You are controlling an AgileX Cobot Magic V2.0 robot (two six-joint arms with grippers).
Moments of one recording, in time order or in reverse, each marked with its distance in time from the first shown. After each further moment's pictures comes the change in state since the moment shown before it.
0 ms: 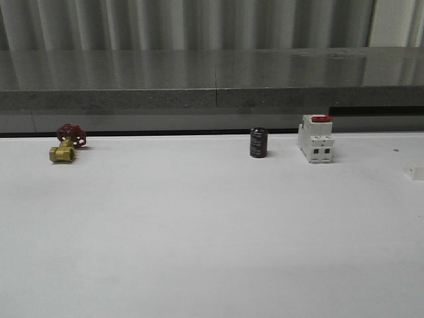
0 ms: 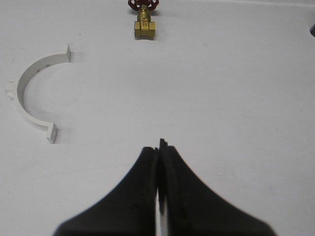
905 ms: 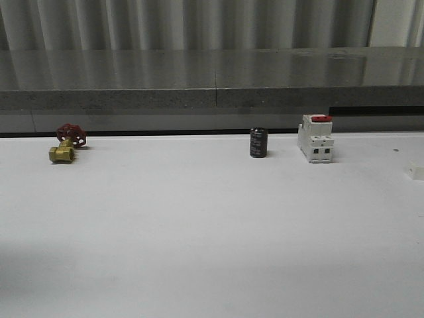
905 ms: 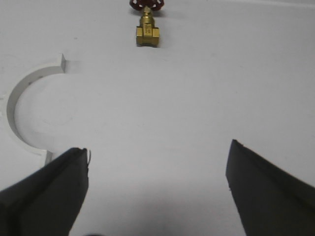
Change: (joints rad) left arm 0.044 0.388 -0.288 -0.009 0.049 0.000; right arm 0.000 0.000 0.000 0.000 0.000 0.000
